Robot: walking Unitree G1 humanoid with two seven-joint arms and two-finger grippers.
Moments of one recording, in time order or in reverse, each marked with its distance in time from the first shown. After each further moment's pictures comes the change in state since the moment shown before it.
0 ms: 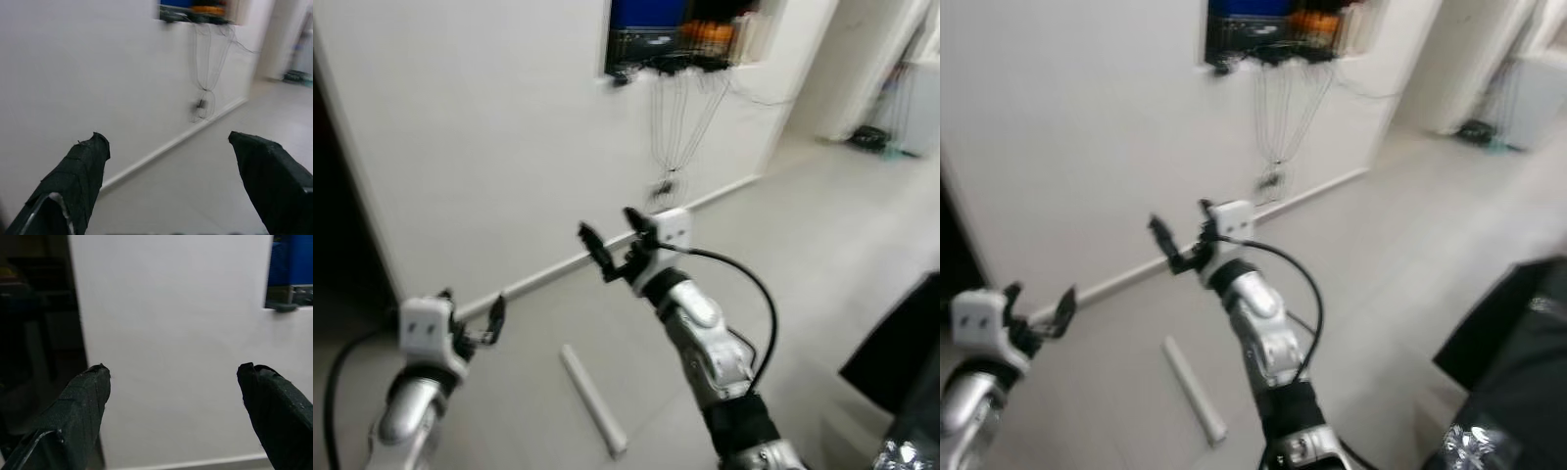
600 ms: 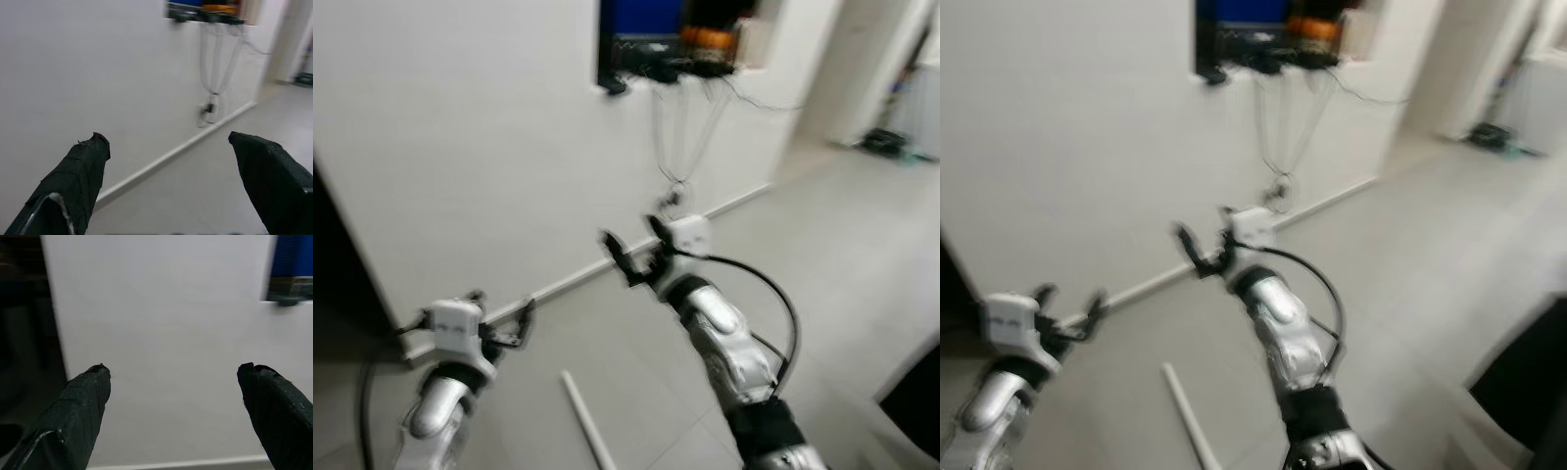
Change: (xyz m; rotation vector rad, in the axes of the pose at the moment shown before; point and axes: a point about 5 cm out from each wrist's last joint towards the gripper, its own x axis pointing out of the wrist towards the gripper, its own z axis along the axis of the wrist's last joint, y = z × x) left arm 0.006 -0.009 0.002 -0.008 -0.012 -0.035; right arm -0.004 -0.009 -0.004 -0.049 0.022 -0.038
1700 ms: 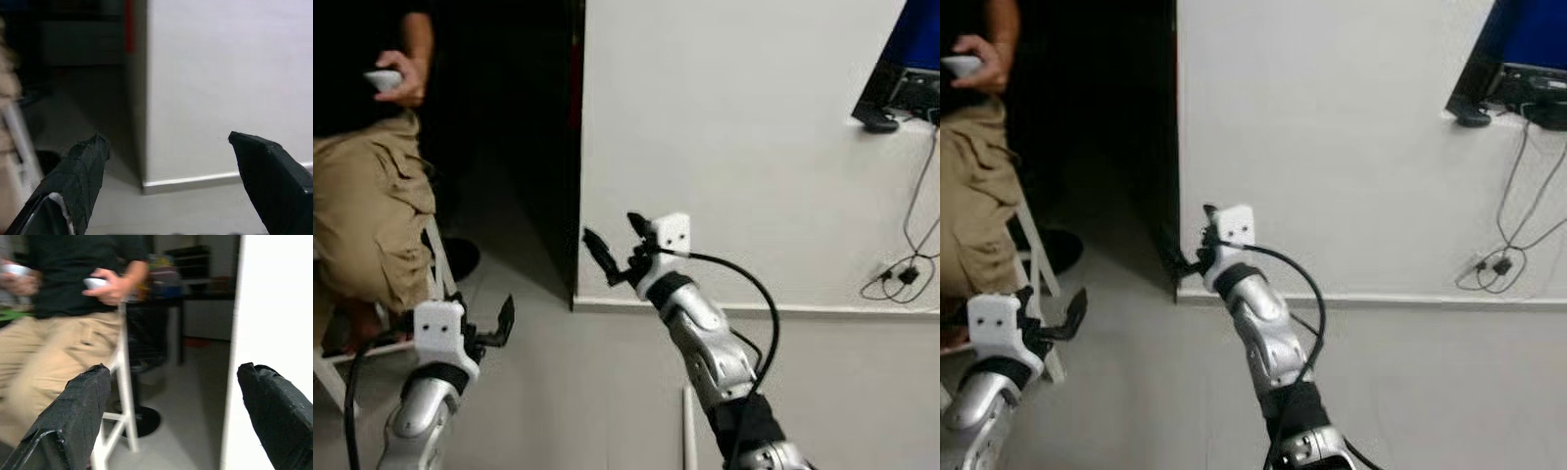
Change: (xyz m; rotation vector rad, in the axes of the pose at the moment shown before) left arm -0.003 0.005 -0.005 0.018 0.021 0.025; right arm 0.006 0.005 0.003 0.013 -0.014 0.013
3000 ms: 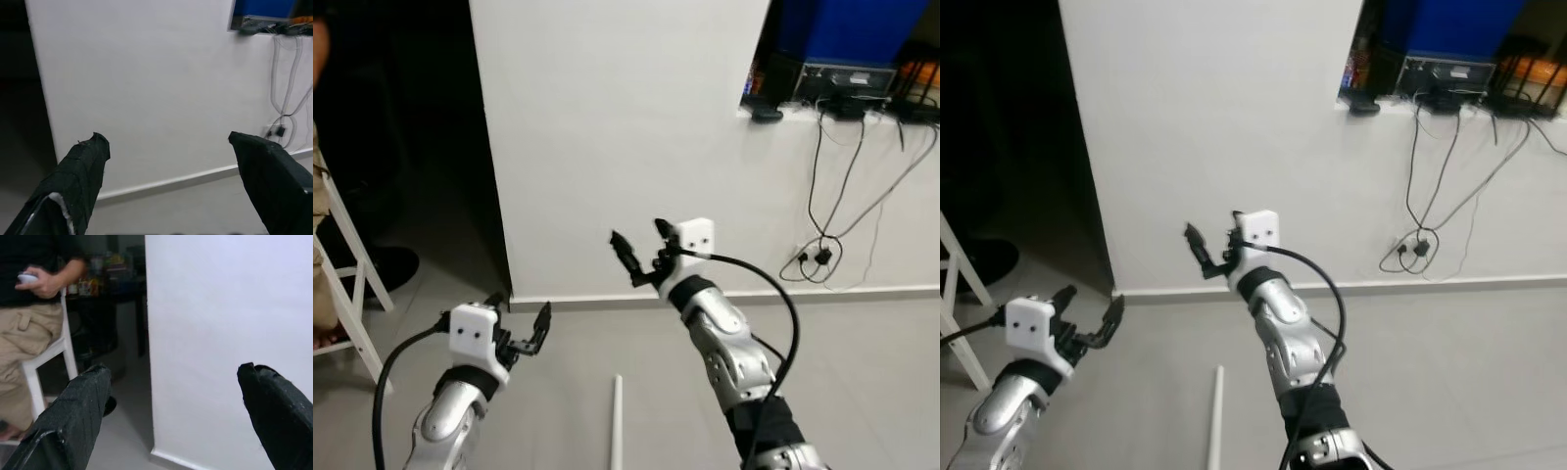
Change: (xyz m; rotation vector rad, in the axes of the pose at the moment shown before) left arm 0.001 -0.017 0.003 -0.008 -0.033 -0.097; right arm -0.005 -0.007 -0.009 0.019 0.034 -0.046
